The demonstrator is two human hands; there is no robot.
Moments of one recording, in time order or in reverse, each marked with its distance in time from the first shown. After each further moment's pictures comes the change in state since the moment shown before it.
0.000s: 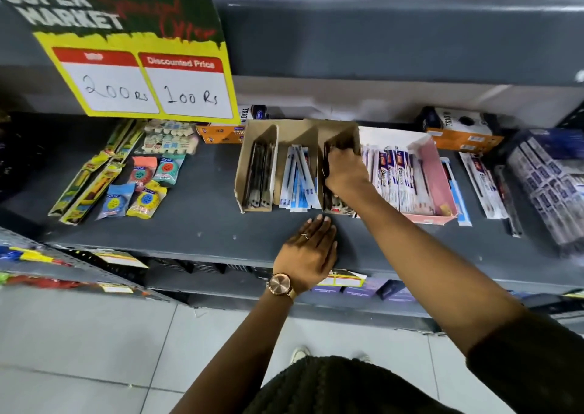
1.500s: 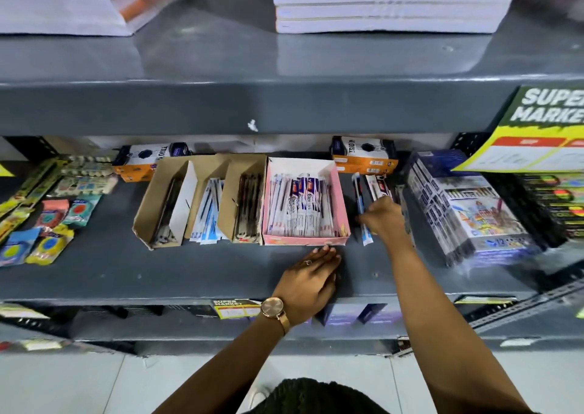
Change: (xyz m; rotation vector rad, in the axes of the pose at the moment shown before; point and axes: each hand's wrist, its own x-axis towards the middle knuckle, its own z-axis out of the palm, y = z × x) left_hand 0.073 0.132 0.054 -0.216 -0.177 0.080; right_hand -0.025 0.250 -0.021 0.578 0.143 0.482
